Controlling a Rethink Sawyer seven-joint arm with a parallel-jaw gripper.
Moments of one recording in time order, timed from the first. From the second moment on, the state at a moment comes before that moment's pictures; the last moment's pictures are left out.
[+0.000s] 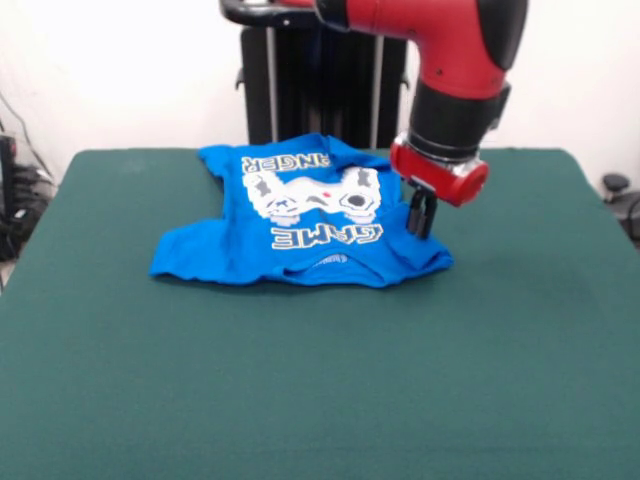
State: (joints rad) arm 0.09 -0.49 -0.16 1.78 0.08 0.27 2.50
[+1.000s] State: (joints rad) arm 0.16 -0.50 -0.19 1.77 0.10 0.27 2.50
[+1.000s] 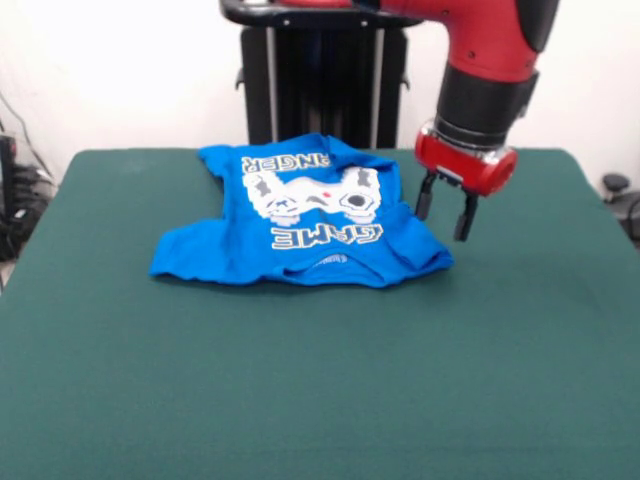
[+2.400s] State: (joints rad) arm 0.18 -0.47 -0.25 1.75 0.12 0.24 2.50
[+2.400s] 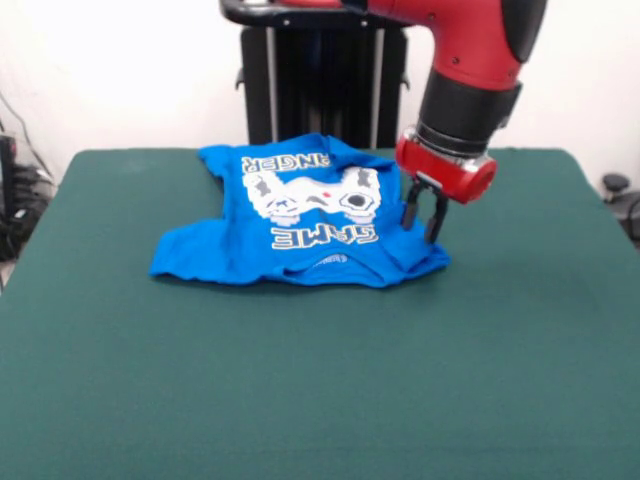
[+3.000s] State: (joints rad) arm 0.18 -0.47 -0.26 1.74 0.12 0.24 2.50
